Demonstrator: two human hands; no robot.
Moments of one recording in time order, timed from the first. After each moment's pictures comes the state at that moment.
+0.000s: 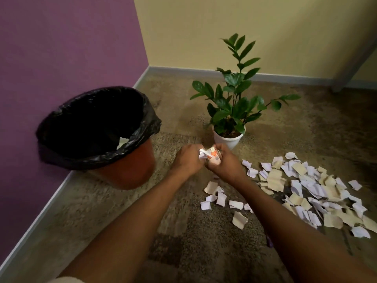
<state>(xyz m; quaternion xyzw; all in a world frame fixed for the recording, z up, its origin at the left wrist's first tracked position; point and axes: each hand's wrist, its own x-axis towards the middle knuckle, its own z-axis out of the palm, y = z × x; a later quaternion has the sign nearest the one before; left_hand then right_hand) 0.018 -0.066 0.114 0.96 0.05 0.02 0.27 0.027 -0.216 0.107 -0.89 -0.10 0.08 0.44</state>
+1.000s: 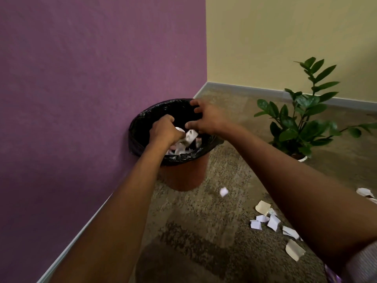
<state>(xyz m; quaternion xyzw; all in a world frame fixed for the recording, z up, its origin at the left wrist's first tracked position) -0.047 0.132 0.258 0.87 0.35 0.09 0.34 0.047 0.007 0.266 -0.83 -0.33 0.13 0.43</state>
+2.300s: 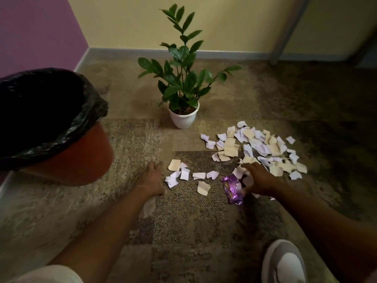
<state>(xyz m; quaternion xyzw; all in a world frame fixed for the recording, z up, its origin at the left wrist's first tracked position) -0.051 -0.069 0.016 0.96 0.00 -0.25 0.09 -0.050 -0.448 0.048 -0.95 0.01 0.28 0.14</state>
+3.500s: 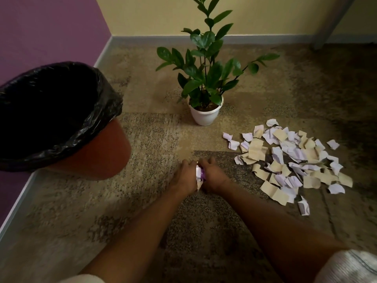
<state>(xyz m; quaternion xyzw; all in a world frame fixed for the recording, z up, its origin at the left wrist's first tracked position) -0.031 -0.126 0.004 0.95 0.03 -0.20 0.22 -0.013 -0.253 0.002 -0.92 -0.14 0.22 0.28</state>
